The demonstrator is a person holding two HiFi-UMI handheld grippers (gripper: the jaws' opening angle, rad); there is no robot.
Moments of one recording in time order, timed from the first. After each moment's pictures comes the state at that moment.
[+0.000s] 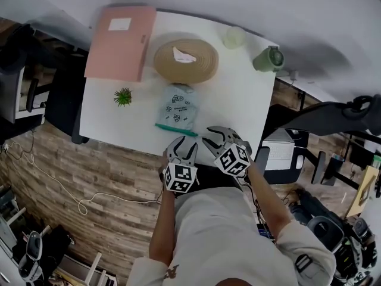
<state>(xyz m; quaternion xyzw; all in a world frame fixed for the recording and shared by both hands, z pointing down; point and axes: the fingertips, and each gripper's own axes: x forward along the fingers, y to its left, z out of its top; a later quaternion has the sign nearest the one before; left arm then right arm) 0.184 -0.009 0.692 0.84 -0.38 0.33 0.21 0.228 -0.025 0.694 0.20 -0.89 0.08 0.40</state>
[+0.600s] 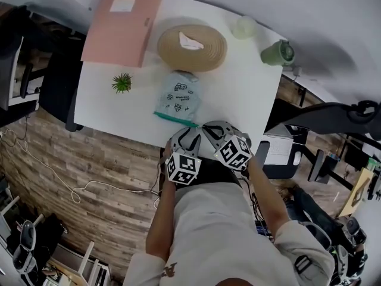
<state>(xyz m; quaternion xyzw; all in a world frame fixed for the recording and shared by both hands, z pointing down) 0.197 -0.003 0.712 0.84 -0.36 0.34 0.23 0.214 -0.020 0.706 0.16 -0.90 0.10 0.40</state>
